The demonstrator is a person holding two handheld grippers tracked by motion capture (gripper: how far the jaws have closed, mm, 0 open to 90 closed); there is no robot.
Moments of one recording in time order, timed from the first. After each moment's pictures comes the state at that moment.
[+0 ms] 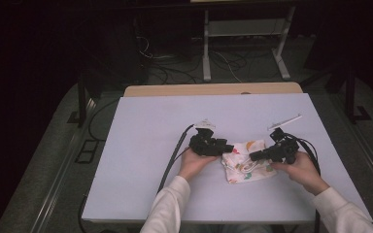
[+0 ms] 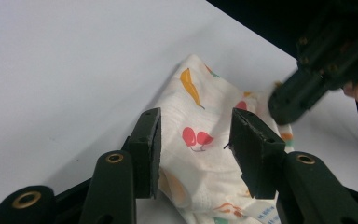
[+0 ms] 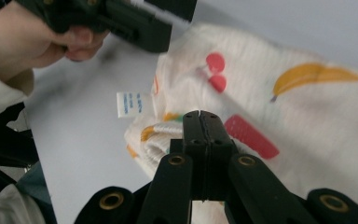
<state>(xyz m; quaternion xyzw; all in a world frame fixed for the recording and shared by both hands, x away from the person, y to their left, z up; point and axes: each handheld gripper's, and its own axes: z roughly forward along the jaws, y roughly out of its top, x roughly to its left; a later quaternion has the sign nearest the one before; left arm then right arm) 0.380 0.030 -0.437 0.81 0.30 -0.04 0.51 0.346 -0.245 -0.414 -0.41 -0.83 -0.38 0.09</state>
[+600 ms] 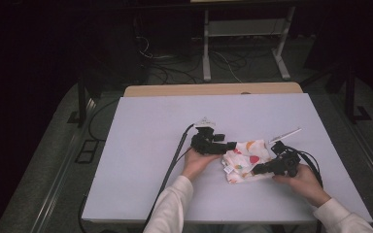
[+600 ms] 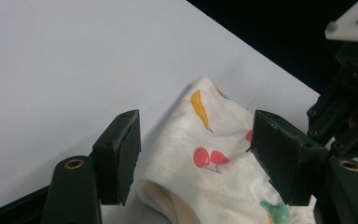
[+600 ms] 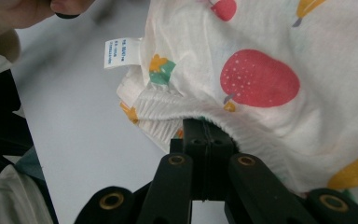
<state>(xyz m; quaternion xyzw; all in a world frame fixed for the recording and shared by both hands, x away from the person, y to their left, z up) 0.382 0.026 -0.437 0.78 0.34 -0.02 0.53 0.326 -0.248 -0.440 -0.42 -0.83 -0.35 0.11</state>
